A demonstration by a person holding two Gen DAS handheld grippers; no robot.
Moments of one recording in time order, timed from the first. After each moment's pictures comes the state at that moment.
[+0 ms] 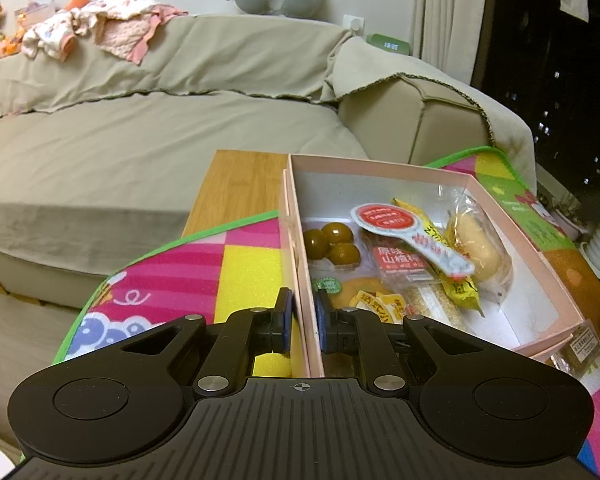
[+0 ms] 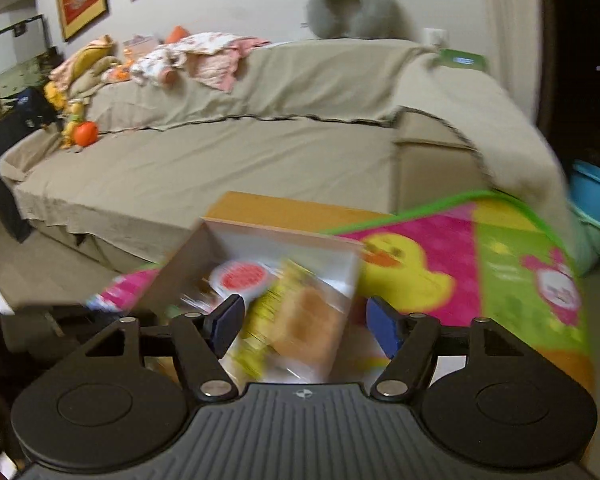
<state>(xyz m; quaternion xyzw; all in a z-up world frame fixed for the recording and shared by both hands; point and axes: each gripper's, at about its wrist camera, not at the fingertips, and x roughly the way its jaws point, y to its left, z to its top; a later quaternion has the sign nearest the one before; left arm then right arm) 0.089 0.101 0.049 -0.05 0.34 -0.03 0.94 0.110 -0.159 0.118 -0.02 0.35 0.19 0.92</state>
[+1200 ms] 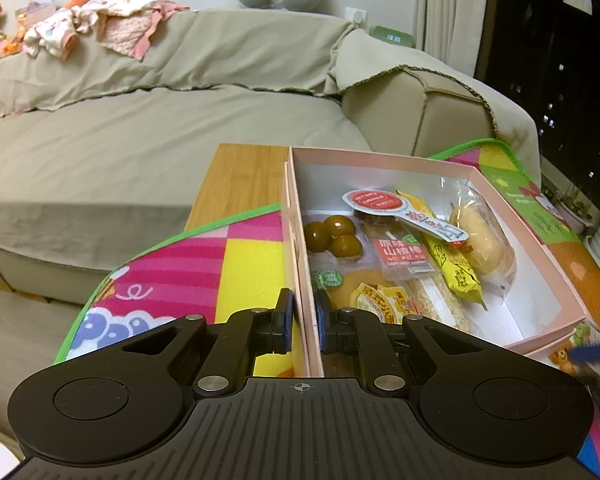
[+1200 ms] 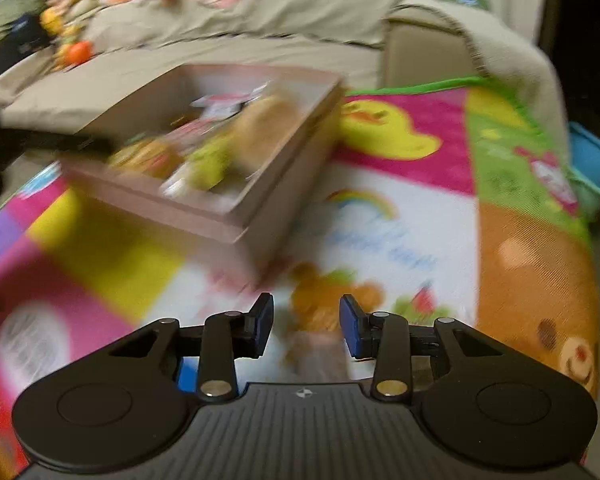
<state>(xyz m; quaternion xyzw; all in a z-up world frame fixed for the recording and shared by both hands) 0.083 0.100 0.044 -0.04 0.35 -0.03 0.94 0.050 -0.180 0.020 -0.09 0.42 0.21 0.88</state>
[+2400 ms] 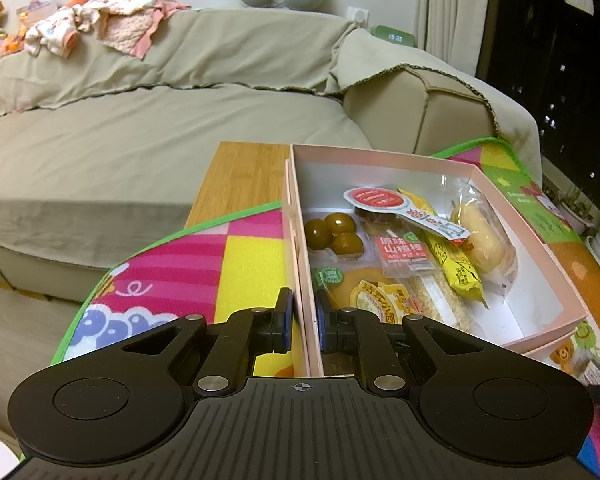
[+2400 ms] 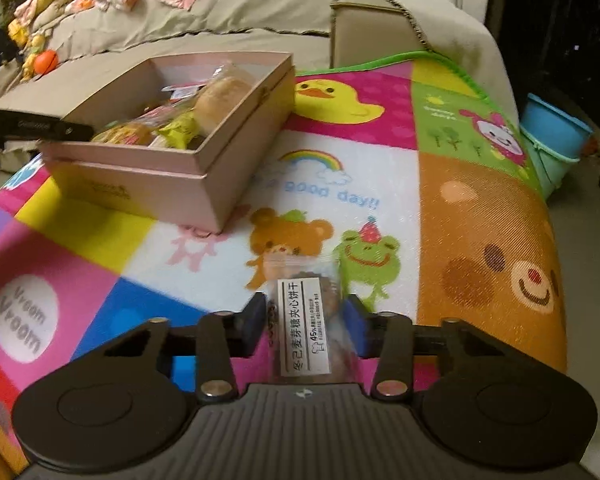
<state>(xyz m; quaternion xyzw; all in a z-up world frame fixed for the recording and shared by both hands) 0.083 0.102 0.044 -0.04 0.35 -0.03 0.94 0.020 -0.205 0.021 -0.07 0.43 0.14 0.89</state>
